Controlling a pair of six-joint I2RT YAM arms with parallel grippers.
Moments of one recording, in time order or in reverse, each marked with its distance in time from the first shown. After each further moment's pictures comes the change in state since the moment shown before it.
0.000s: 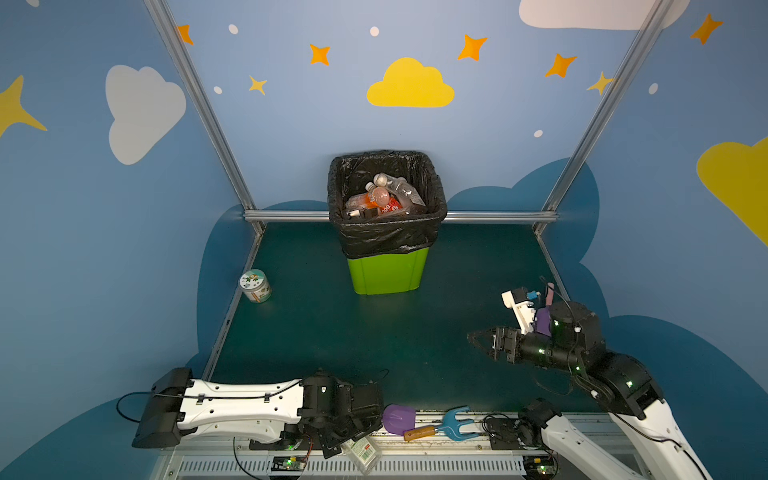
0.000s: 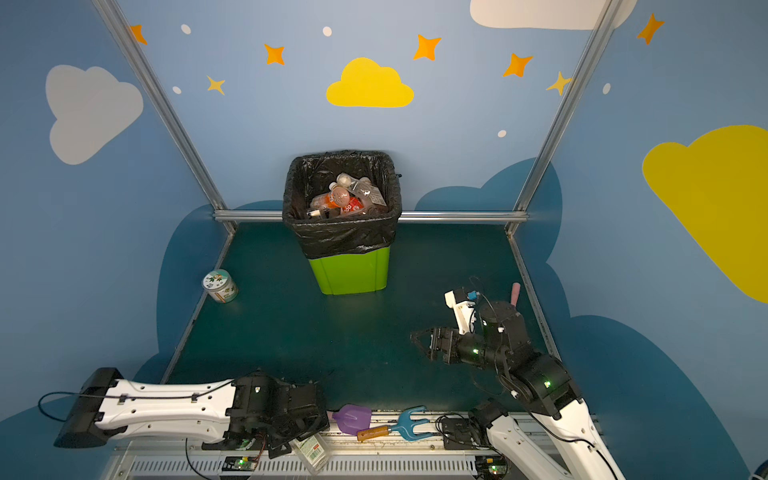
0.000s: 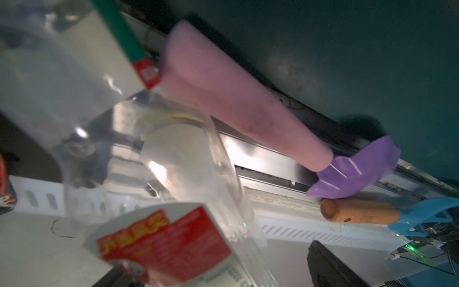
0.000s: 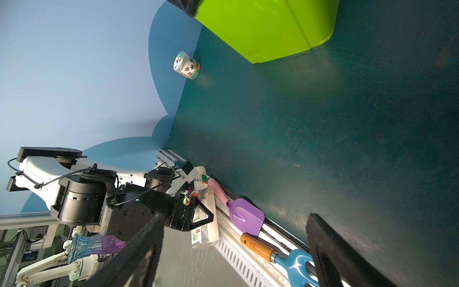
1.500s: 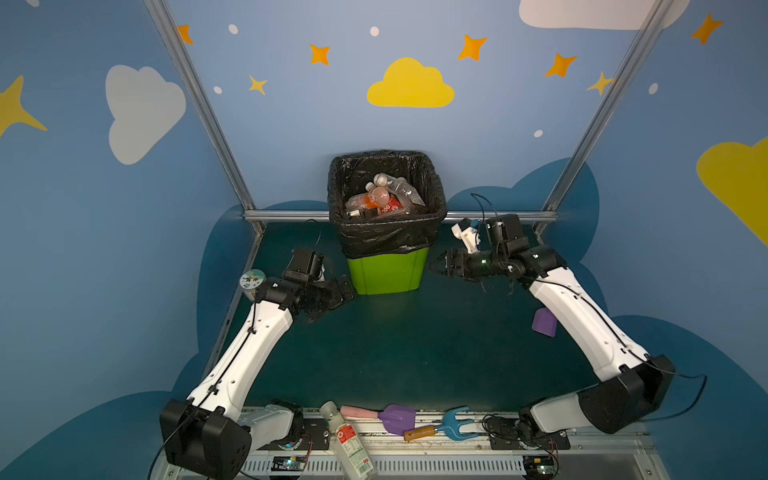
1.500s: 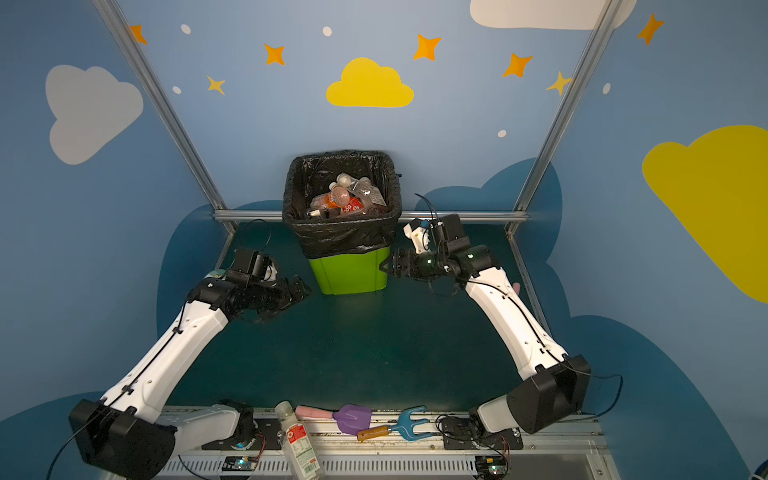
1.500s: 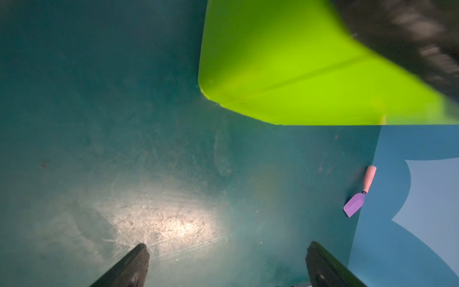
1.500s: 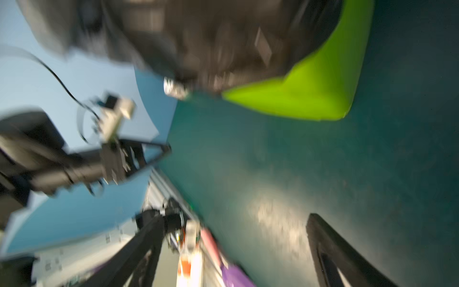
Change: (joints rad) left arm 1.199 0.220 0.621 -0.041 0.015 1.221; right arm -0.082 0.761 0.461 0.105 -0.128 -0.212
